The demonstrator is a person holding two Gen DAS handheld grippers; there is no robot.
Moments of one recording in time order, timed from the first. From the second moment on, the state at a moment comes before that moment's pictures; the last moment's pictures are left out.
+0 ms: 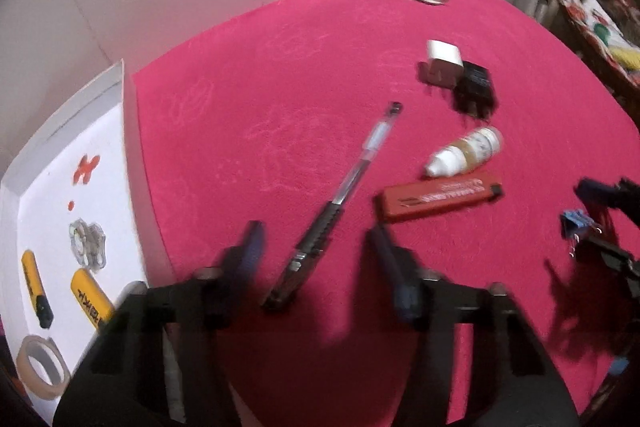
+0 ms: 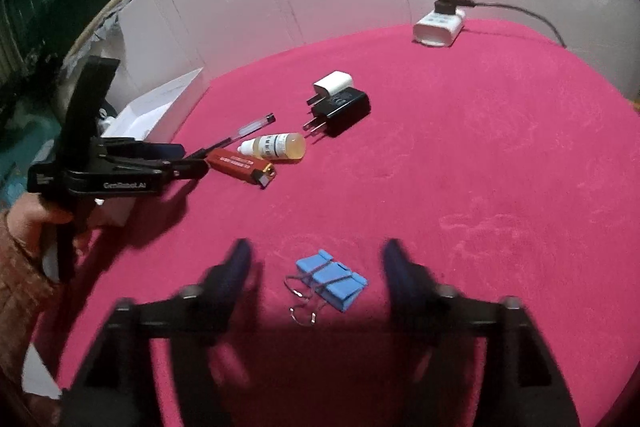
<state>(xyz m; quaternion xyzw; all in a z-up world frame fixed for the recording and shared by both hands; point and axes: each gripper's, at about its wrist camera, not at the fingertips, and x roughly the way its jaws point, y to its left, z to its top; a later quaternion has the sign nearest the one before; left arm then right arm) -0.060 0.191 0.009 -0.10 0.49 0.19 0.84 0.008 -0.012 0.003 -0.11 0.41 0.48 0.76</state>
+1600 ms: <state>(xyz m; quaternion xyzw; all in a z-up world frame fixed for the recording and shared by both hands) -0.065 0.142 0.007 -0.14 0.41 0.26 0.86 -0.016 -0.013 0.008 -0.11 0.41 0.42 0.80</state>
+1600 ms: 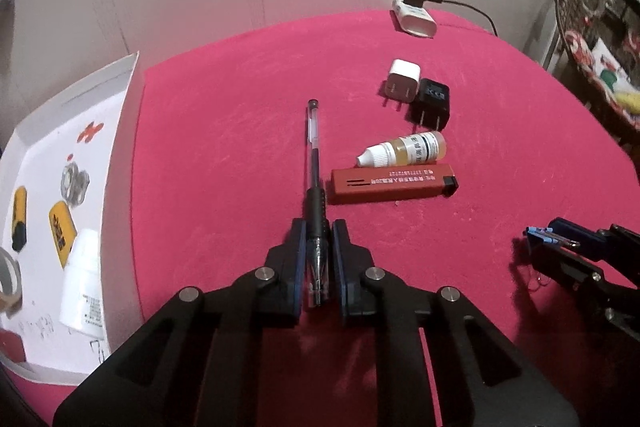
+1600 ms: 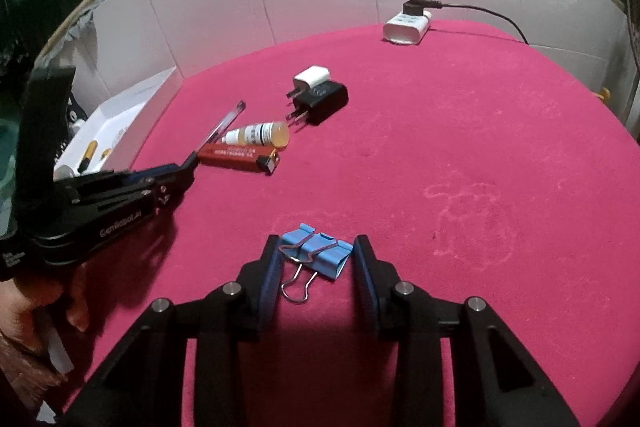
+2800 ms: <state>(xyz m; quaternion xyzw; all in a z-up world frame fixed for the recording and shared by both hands) -0.127 0.126 0.092 -0.14 0.26 0.29 0.91 -0.019 -0.017 0.047 -0.09 0.36 0.45 0.81</state>
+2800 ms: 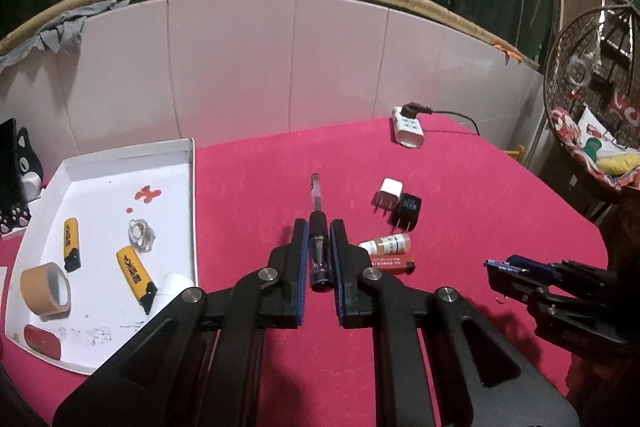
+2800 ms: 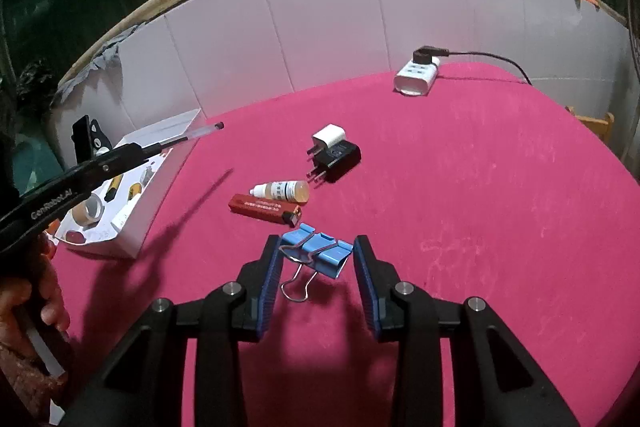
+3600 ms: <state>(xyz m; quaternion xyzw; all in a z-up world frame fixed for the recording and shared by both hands) -0.197 0.154 0.127 -0.17 0.19 0.34 0.90 -0.034 0.019 0.101 -0.10 0.29 0.48 0.82</state>
